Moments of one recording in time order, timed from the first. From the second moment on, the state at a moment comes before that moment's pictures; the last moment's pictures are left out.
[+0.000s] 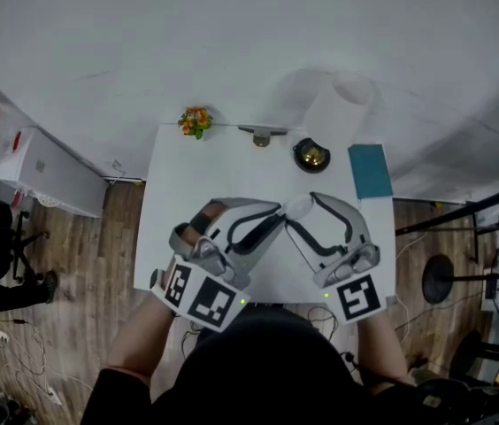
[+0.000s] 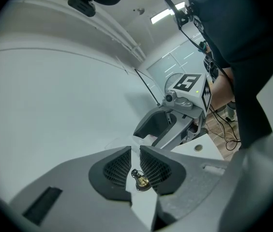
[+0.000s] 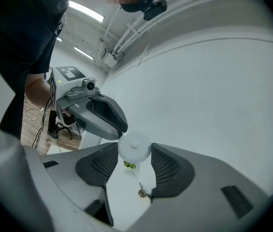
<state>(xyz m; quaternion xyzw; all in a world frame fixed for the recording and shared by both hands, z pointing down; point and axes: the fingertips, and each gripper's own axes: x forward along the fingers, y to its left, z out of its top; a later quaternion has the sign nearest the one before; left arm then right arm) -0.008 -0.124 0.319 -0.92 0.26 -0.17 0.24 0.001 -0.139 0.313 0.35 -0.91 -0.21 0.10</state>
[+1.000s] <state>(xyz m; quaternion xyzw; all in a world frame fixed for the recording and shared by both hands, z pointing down) -0.006 -0.106 0.362 -0.92 0.22 -0.20 0.24 0.003 -0.123 0.357 0.30 -0.91 -0.24 0.18</state>
